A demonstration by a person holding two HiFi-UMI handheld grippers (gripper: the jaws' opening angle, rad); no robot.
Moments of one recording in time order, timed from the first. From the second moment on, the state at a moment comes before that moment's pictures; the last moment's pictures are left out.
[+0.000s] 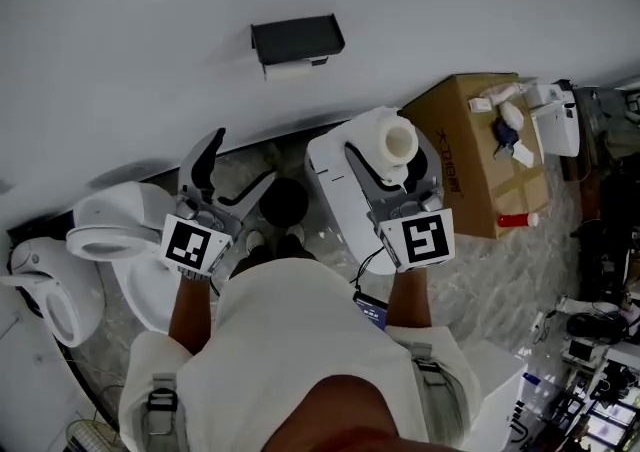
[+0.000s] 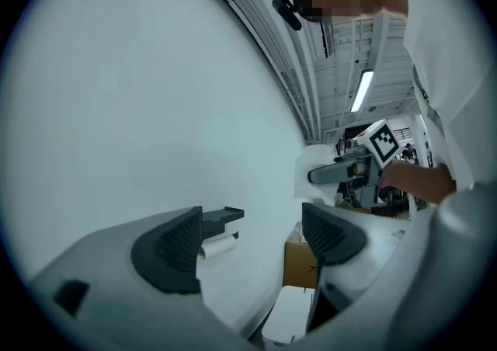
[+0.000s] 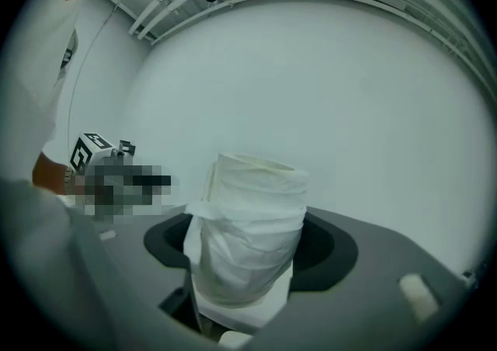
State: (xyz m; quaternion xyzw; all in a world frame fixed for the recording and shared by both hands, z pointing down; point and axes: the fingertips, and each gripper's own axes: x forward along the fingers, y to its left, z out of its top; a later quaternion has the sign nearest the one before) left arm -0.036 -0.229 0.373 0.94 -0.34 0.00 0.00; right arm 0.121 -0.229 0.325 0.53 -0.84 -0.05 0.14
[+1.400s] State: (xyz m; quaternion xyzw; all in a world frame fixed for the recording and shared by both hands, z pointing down) left arm -0.038 -0.239 0.396 0.94 -0.34 0.01 0.02; right arm 0.088 -0.279 0.289 0.51 -0.85 -0.11 0.11
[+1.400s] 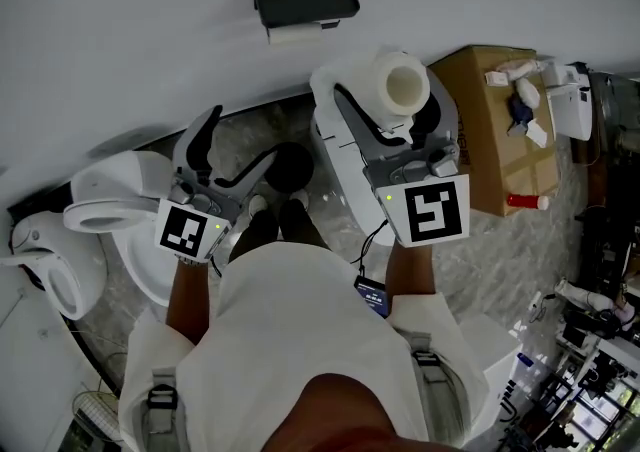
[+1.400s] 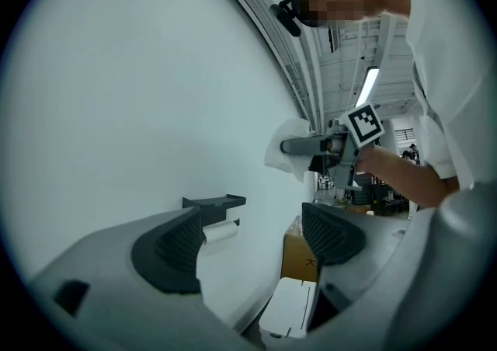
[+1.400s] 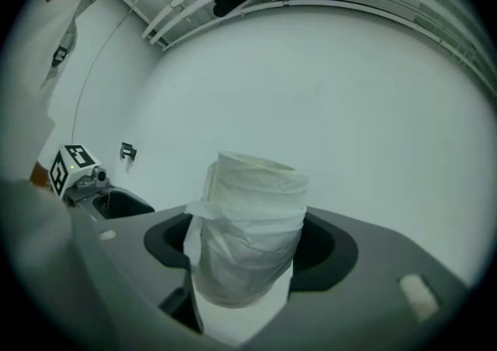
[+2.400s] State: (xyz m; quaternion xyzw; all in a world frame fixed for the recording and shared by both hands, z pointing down) left arm -0.034 -0.271 0.424 0.93 -0.36 0.02 0.07; right arm 0.057 -0.479 0.384 0.52 -0.83 -0.05 0.18
